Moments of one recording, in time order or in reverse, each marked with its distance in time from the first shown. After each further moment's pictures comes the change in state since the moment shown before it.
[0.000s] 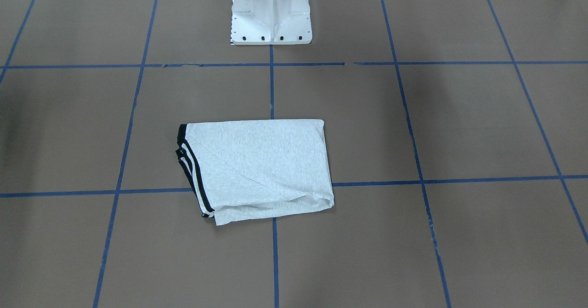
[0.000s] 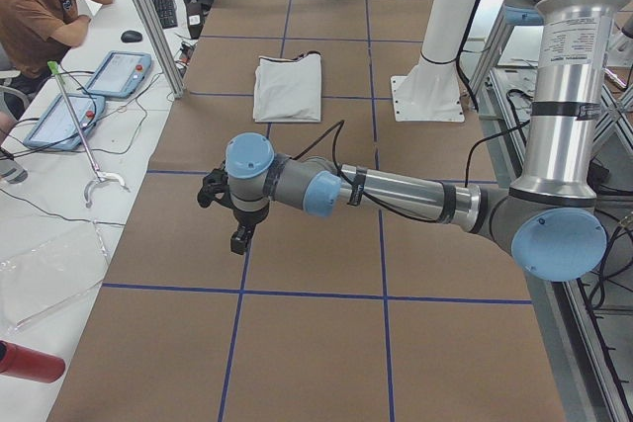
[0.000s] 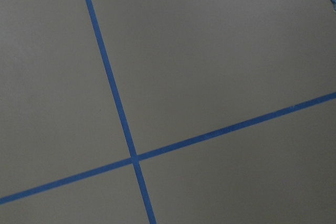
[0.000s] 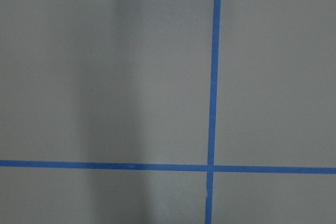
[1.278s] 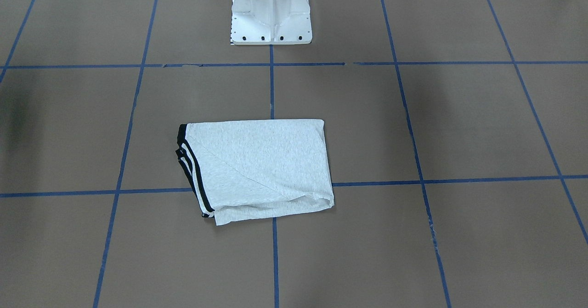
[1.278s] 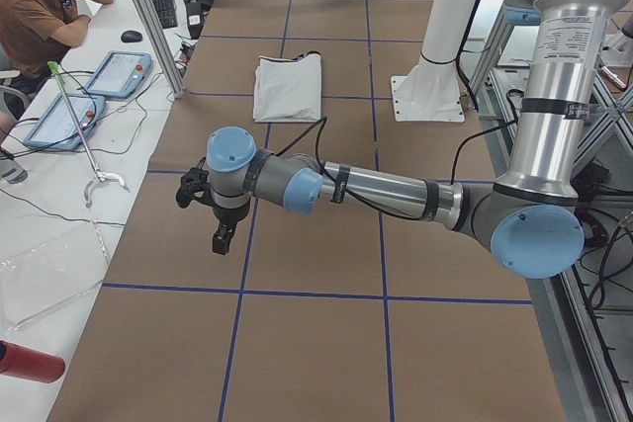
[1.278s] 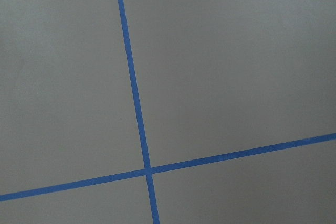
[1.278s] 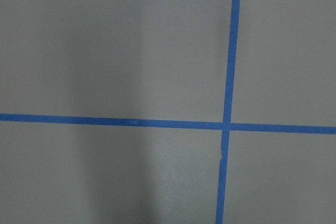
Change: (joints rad) left arm -0.009 -0.089 0.086 -0.022 0.054 -0.090; right arm -0.061 -0.131 0.097 0.011 0.013 0.016
